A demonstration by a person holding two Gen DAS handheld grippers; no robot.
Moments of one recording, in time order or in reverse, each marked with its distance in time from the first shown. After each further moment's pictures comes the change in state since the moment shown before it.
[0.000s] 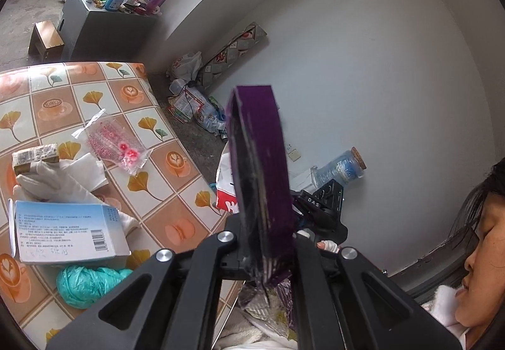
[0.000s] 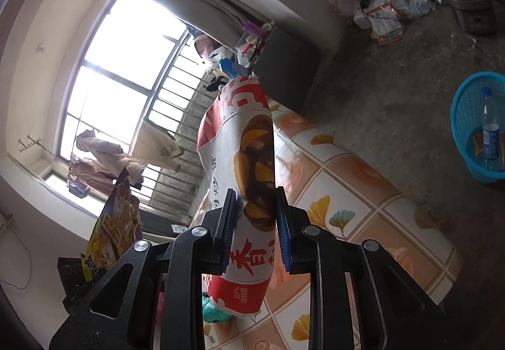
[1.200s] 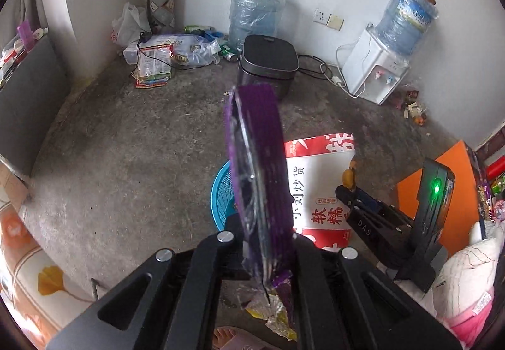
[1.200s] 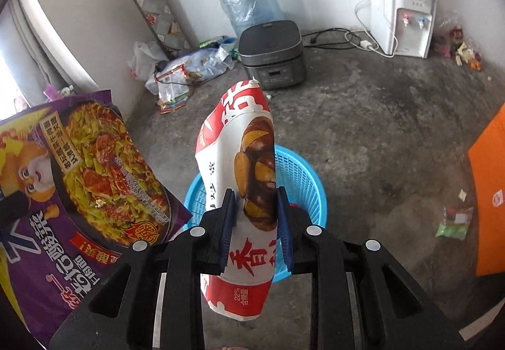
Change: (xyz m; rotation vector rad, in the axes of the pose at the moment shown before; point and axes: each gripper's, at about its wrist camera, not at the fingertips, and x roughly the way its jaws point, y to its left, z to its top) left arm 0.522 -0.083 -0.026 0.583 0.499 0.381; right arm -0.028 -0.239 0.070 0.061 -0.257 -0.908
